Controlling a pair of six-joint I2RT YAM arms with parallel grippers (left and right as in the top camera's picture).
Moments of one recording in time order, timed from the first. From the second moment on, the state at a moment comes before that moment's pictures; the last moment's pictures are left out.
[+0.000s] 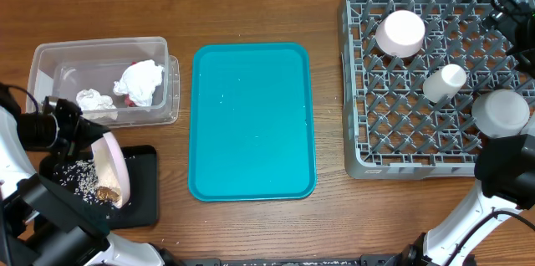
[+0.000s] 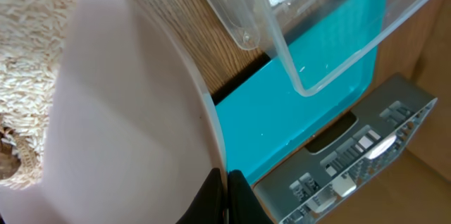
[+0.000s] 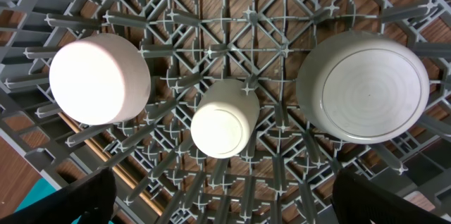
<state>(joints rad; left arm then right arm) 0.73 1.77 1.51 -1.45 0.59 -0.26 -0.41 2.09 2.38 -1.59 -0.07 0.44</state>
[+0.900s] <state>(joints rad) 0.88 1.77 1.49 -1.57 0.87 0.01 -0.41 2.09 2.38 -1.59 -0.07 0.44</state>
